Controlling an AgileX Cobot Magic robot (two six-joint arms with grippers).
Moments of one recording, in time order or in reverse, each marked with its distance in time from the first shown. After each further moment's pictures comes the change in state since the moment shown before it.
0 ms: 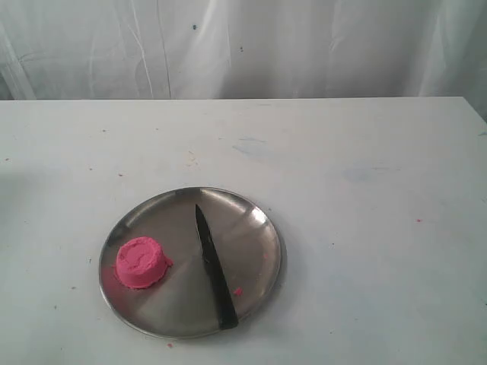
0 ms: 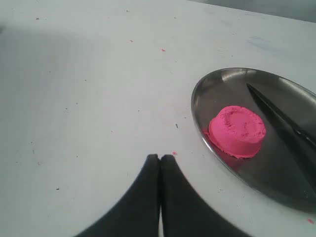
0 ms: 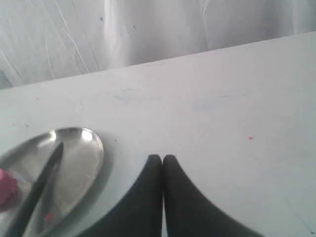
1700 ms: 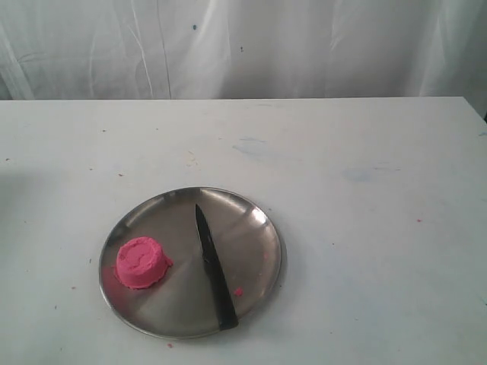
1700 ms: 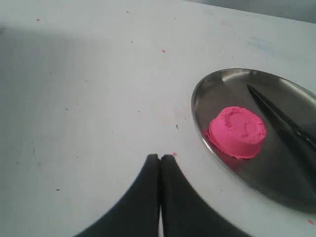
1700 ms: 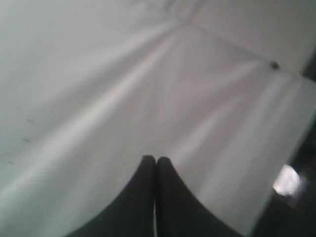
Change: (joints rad) left arm 0.000 0.000 0.000 0.000 -0.002 0.000; right arm 0.000 0.704 -0.994 -1.768 -0.225 1.009
